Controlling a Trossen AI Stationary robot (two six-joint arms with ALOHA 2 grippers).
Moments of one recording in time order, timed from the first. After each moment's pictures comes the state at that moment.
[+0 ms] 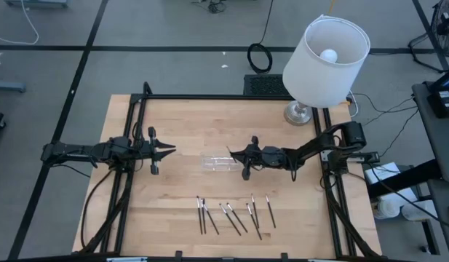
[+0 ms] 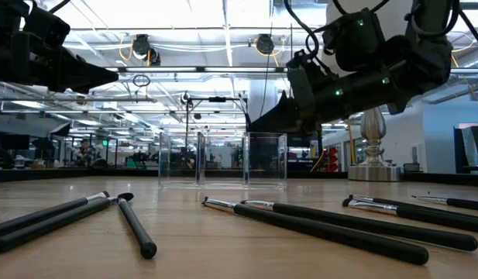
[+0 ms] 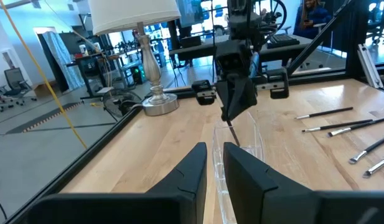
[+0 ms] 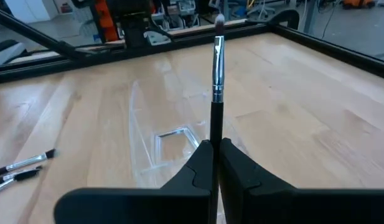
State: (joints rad) left arm -0.02 0.12 0.01 0.09 -0.16 0.17; right arm 0.04 1.80 0.55 0.99 0.26 0.20
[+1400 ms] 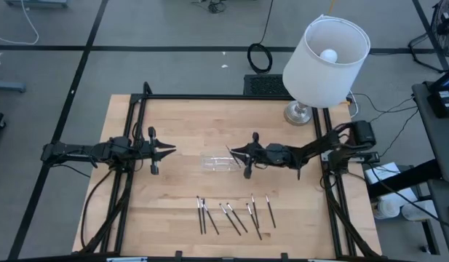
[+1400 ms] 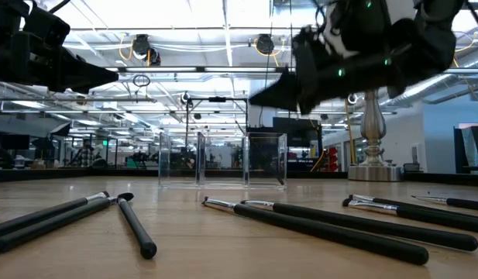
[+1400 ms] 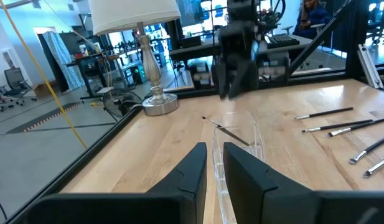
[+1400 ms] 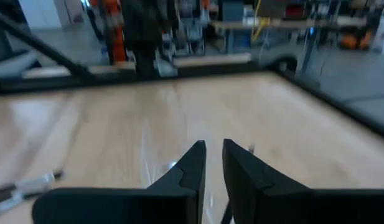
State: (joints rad) left arm -0.02 0.12 0.01 0.09 -0.16 0.17; right arm 0.04 1.68 0.55 0.98 0.26 0.07
